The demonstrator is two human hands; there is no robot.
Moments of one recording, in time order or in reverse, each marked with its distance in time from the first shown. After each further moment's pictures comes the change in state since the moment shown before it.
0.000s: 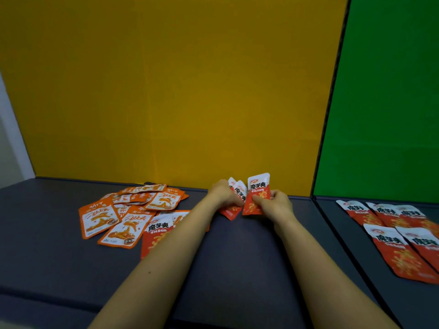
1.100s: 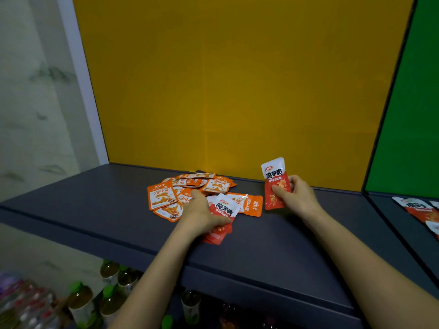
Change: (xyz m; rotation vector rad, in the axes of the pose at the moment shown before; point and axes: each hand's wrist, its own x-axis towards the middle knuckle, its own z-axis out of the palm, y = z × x) left_hand -0.144 -0.115 -0.067 -0.132 0.198 -0.187; right_hand -0.057 -0.023 0.027 -0.078 -0.239 -0.280
